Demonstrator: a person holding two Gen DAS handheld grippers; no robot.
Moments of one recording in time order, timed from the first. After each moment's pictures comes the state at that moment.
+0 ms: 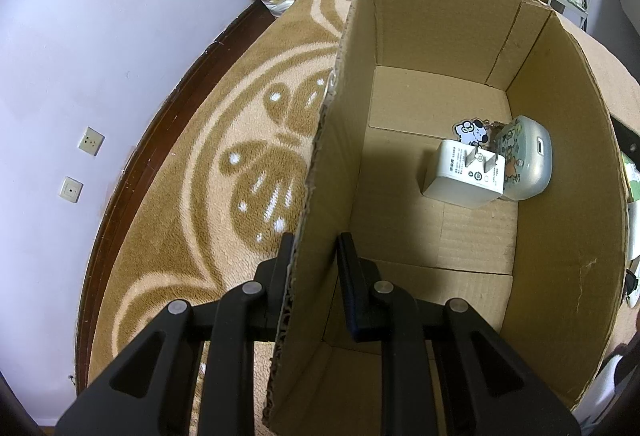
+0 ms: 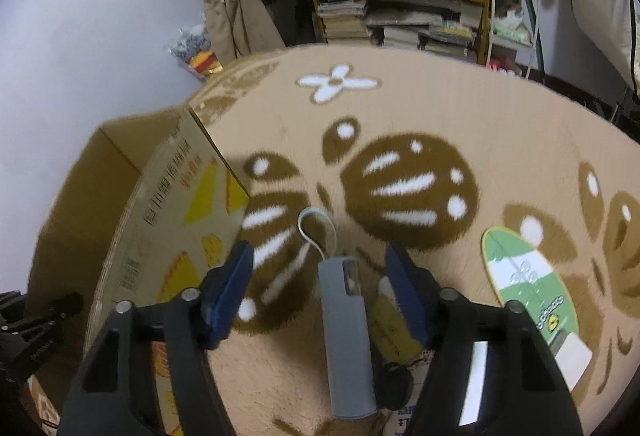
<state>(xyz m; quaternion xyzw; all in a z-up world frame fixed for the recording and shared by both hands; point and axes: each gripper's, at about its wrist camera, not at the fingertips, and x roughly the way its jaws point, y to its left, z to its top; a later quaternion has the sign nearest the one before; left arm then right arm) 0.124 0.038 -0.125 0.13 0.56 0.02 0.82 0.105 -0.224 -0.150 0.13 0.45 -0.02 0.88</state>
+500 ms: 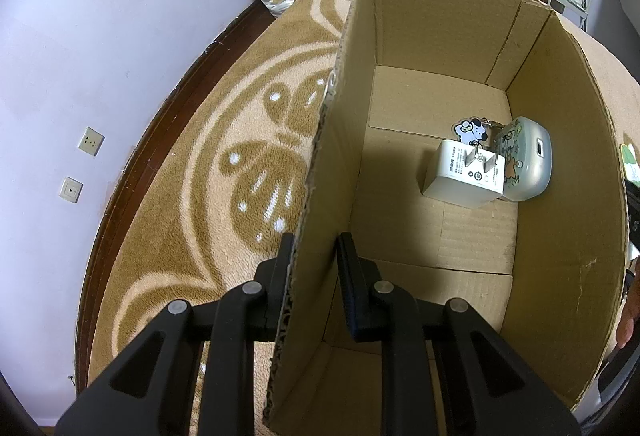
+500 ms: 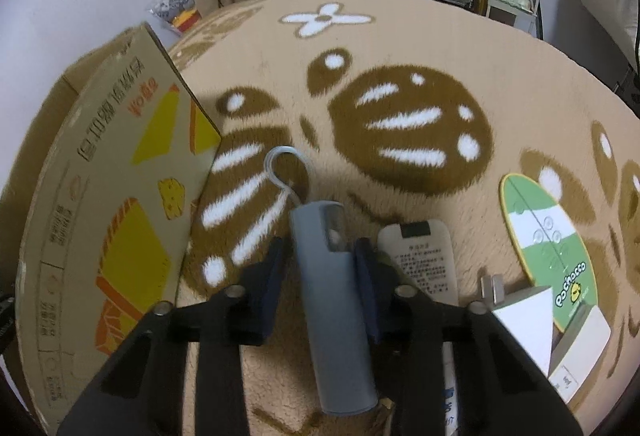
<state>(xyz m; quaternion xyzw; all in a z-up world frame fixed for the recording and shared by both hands) 0.124 0.038 -0.125 0.13 0.56 0.02 0.82 0.107 -0.220 -0.188 0.12 0.52 -0.03 0.85</state>
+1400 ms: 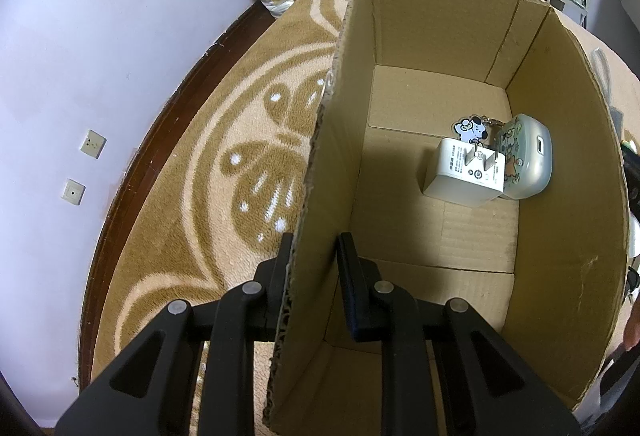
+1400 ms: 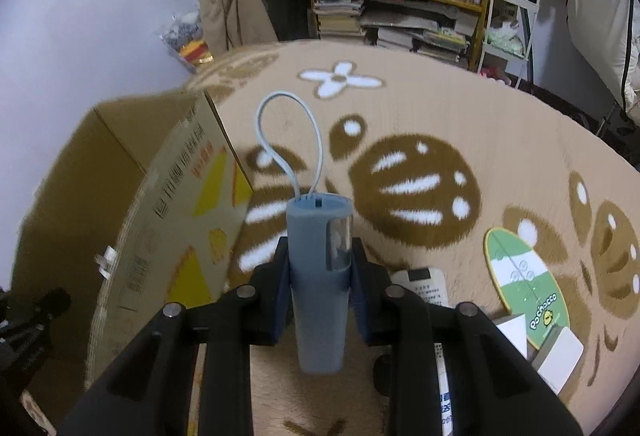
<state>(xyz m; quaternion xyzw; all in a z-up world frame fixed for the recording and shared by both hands) 0.123 0.036 -0.126 0.14 0.56 0.02 0.82 0.106 -0.199 -0.138 0.09 0.45 -0.05 0.89</state>
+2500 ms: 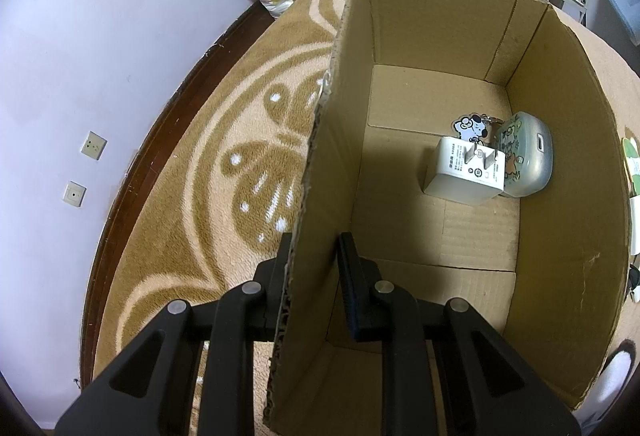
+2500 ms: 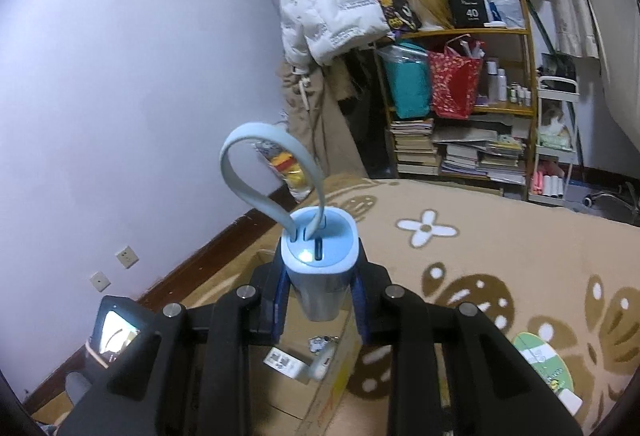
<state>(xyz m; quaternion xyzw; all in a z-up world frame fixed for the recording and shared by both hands) 0.123 0.035 -0.124 0.14 0.56 0.02 0.82 0.074 -0.159 -0.016 0.12 0.26 0.07 0.96</state>
